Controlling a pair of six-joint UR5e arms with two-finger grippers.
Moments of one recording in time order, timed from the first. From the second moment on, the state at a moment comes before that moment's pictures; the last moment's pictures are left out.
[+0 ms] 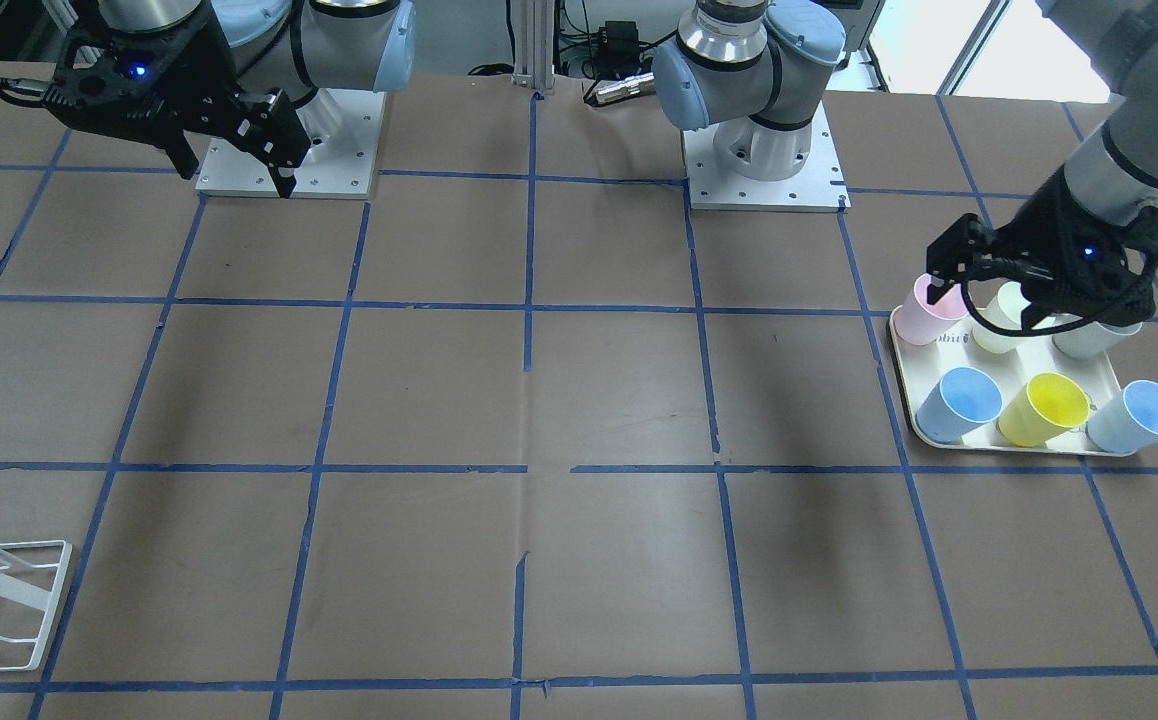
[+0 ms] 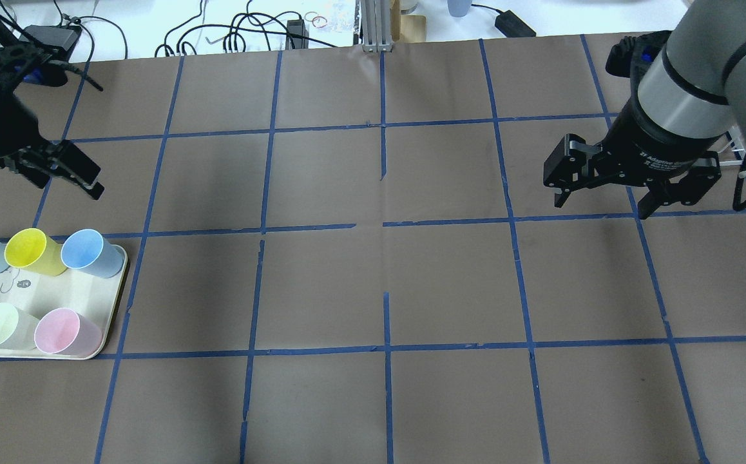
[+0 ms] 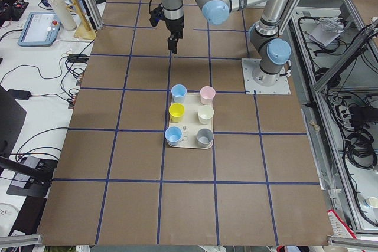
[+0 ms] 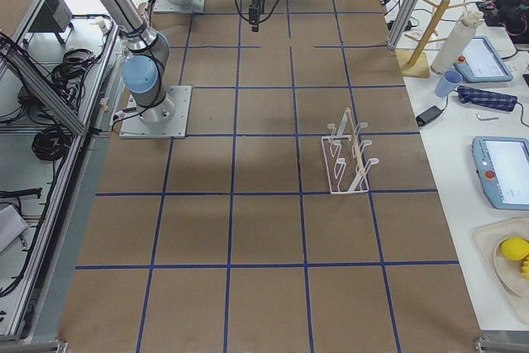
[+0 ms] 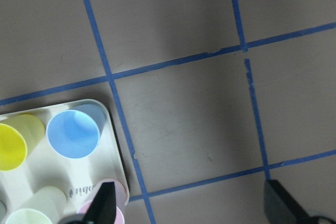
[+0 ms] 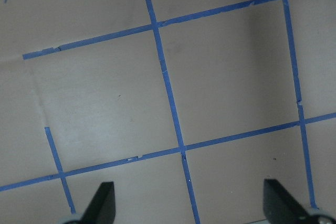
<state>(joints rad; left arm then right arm) -1.15 -1.60 -1.70 -1.46 1.57 0.72 1.53 -1.78 1.75 -1.55 -1.57 0.18</state>
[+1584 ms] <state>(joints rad) -0.97 -1.91 -1.85 -1.01 1.57 1.16 1.53 -1.81 1.76 -1.54 -0.92 0.16</state>
